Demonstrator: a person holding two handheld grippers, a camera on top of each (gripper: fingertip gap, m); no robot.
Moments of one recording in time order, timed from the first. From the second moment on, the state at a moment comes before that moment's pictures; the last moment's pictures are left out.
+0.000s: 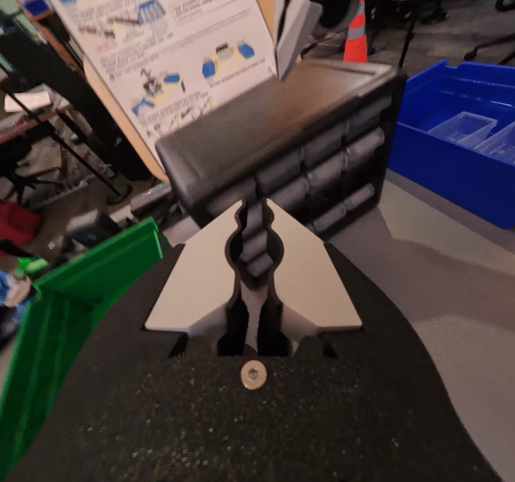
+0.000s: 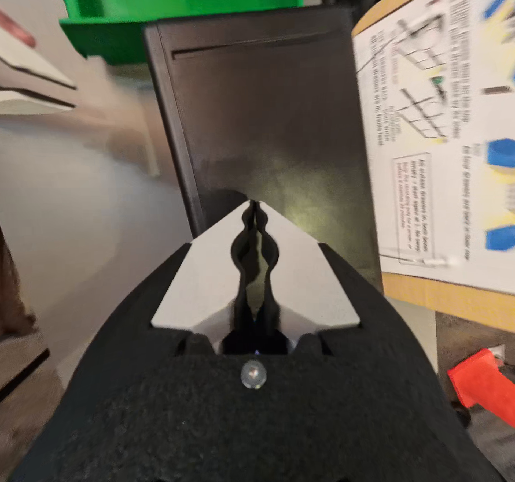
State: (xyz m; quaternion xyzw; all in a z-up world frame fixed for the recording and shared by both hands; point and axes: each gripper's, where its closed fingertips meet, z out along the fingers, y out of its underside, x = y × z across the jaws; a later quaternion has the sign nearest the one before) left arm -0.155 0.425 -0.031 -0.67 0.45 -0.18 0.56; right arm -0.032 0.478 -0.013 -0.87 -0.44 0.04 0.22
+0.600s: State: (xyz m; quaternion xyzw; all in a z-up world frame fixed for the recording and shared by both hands) left arm -0.129 0.434 -0.152 -0.72 0.05 -0.53 0.44; right arm -0.049 0.498 -0.036 -0.90 -0.44 0.00 0.03
